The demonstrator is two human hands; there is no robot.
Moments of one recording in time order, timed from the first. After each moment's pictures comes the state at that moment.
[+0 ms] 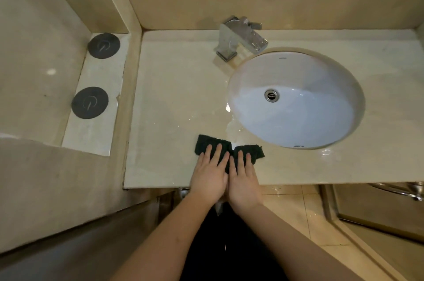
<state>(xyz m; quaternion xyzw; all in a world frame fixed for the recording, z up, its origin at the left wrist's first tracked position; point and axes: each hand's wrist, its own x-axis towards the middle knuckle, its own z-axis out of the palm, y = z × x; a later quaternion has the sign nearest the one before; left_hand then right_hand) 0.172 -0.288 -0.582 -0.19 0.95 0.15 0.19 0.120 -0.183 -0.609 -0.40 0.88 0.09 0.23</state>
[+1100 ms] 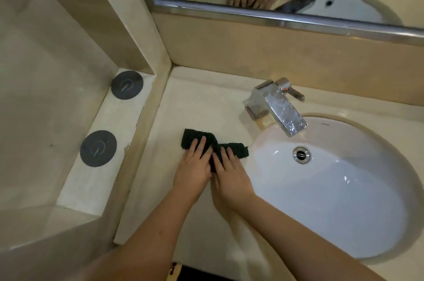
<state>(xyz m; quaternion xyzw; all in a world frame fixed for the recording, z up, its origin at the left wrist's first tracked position) 0.063 -0.447 -0.592 -0.36 0.91 0.17 0.11 -0.028 -0.351 -0.586 -0.54 0.81 -0.02 0.24</state>
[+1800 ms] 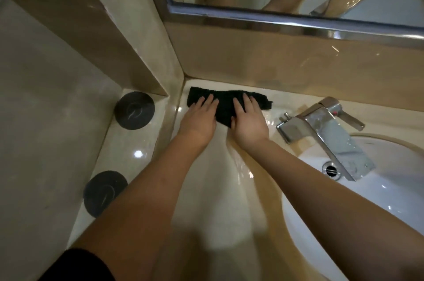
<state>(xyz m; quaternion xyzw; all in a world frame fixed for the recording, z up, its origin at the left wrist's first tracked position) -0.021 -0.637 -0.583 -0.34 0.92 0.16 0.12 -0.124 -0.535 -0.592 -0.44 0.87 -0.09 0.19</state>
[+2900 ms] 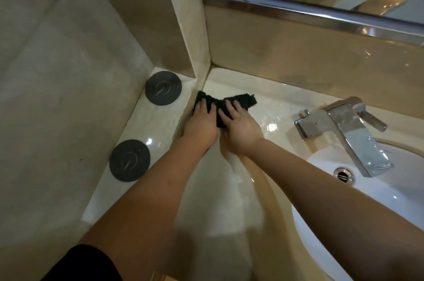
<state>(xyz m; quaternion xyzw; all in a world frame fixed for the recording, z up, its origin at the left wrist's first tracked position) 0.030 -0.615 -0.572 -0.46 0.85 0.17 0.21 -0.070 -0.539 -0.587 -0.61 0.75 0.00 0.23</state>
